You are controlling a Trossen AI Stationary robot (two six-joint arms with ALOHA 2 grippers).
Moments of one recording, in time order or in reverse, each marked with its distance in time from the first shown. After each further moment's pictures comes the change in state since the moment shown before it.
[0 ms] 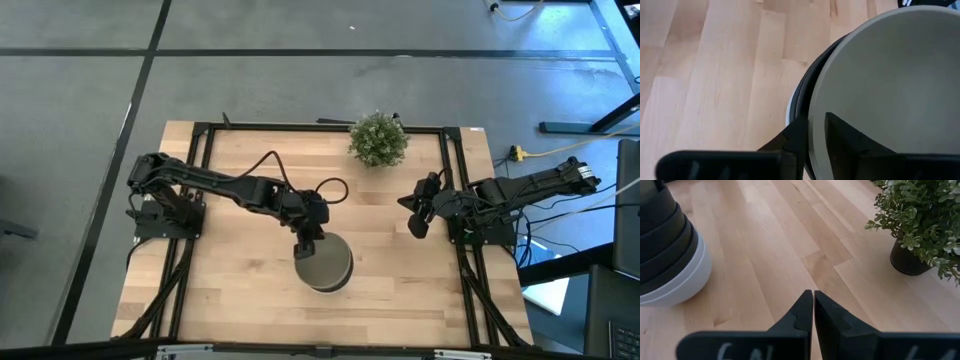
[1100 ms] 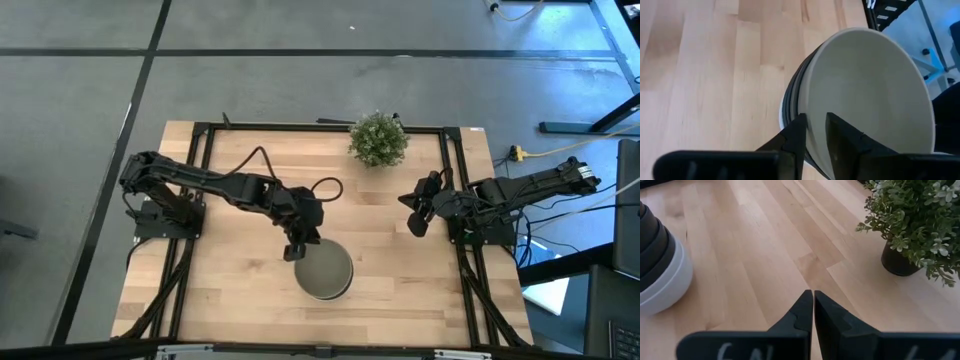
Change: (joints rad) left arm -0.014 -0.068 -0.001 -0.015 0.080 0.049; right arm 0.000 0.000 0.000 -0.009 0.036 0.004
